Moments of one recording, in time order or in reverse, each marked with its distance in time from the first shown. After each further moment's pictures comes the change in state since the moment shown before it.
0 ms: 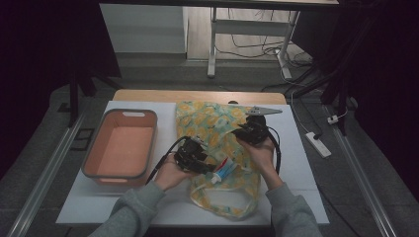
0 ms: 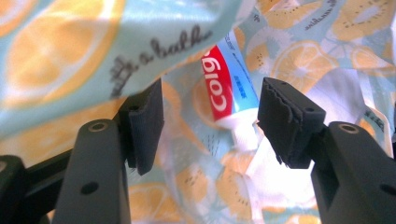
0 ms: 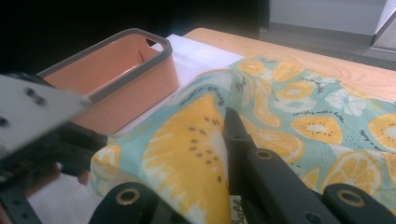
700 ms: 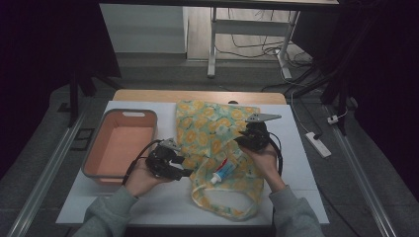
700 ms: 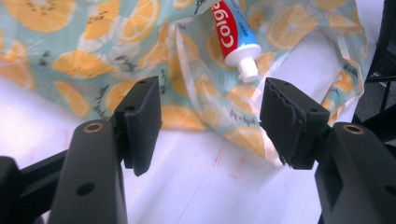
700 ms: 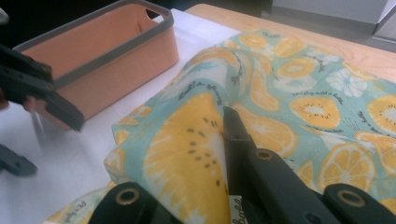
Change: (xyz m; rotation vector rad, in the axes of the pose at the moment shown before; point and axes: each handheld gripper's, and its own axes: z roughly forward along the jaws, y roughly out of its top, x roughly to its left) left arm 0.009 -0.048 -0.060 -0.020 0.020 0.024; right arm 0.003 -0.015 -0.006 0.075 -0.007 -0.049
